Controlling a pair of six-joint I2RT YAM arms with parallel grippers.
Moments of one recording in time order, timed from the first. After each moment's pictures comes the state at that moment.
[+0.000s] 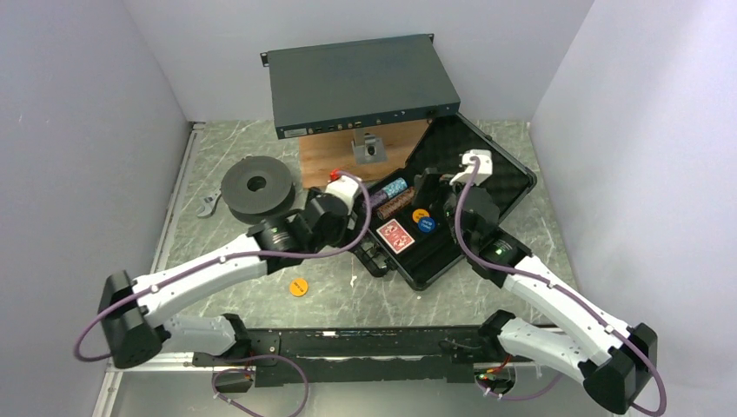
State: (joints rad) left arm -0.98 1.26 1.07 -0.45 -0.39 -0.33; right arm 0.68 0.90 0.77 0.03 0.61 0.28
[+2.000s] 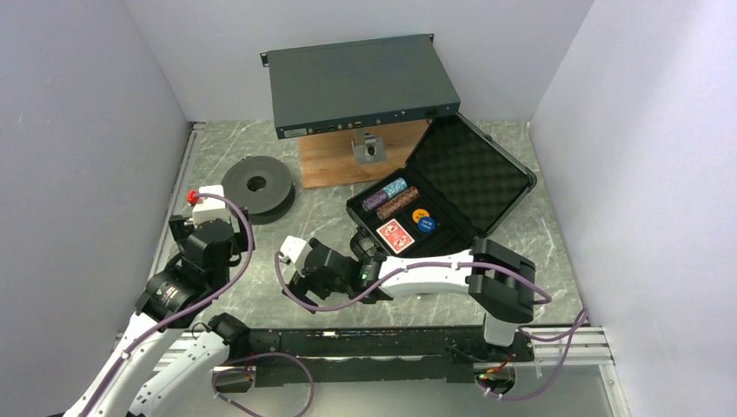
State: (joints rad) left arm -0.54 0.55 0.84 -0.79 -0.76 -0.26; right arm 1.30 1.74 1.10 0.00 0.13 0.08
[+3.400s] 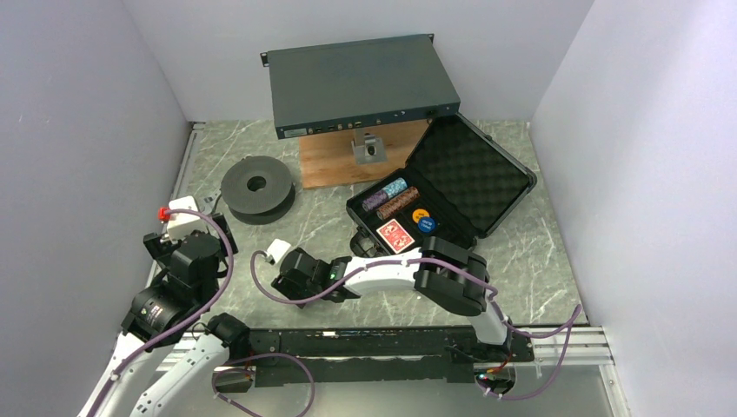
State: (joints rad) left arm -0.53 0.44 0.84 -0.87 -0.92 -0.34; right arm 1.30 2.05 1.32 -0.07 0.20 0.18
